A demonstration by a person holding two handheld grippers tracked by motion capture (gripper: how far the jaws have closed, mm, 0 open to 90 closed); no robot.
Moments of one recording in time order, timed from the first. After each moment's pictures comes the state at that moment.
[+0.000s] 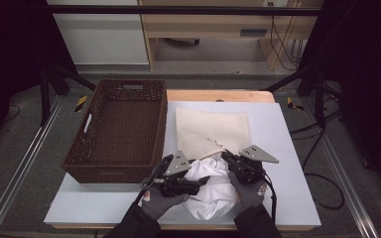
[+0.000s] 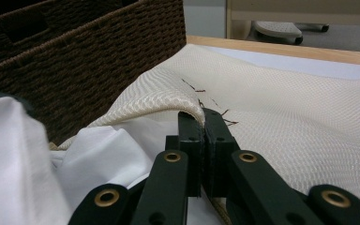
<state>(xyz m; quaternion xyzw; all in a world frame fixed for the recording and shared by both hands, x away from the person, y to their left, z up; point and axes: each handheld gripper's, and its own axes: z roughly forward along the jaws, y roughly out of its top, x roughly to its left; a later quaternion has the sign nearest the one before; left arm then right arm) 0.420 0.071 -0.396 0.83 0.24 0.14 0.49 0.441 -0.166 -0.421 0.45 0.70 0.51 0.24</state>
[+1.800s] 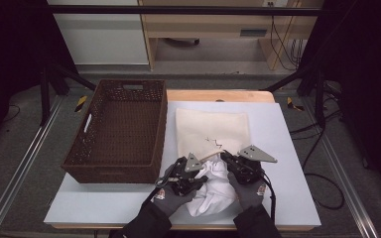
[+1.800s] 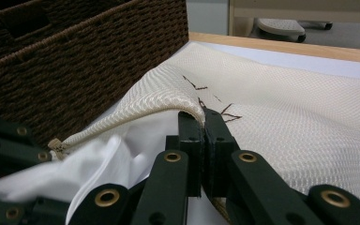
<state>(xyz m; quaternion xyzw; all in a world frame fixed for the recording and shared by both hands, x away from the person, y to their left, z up) 0.442 0.039 -0.428 0.86 0.27 0.13 0.41 0.442 -0.164 -0.421 0.45 0.70 0.51 0.23</state>
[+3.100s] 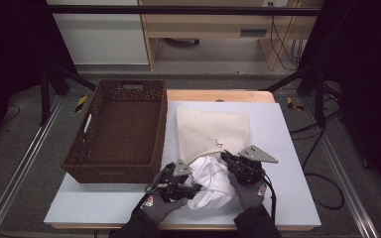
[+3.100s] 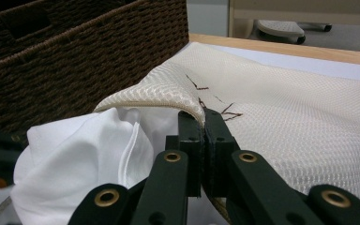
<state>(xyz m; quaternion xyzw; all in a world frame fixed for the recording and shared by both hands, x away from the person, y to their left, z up) 0.433 0.067 -0.452 0.86 0.32 0.09 0.39 0.440 -0.165 -0.420 0.44 0.70 0.50 0.24</state>
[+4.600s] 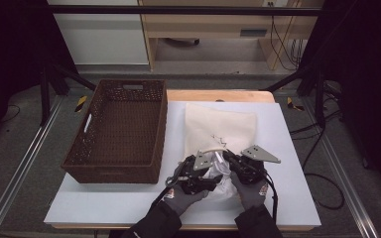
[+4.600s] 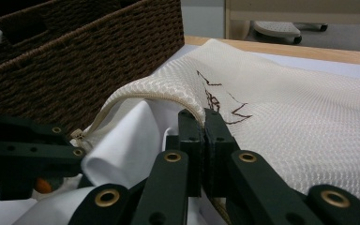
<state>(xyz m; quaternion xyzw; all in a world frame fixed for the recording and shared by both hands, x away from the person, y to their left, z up) 0.446 0.014 -0.438 0.84 0.29 0.12 0.43 0.440 -0.170 -0.419 0.45 0.69 0.51 0.24</state>
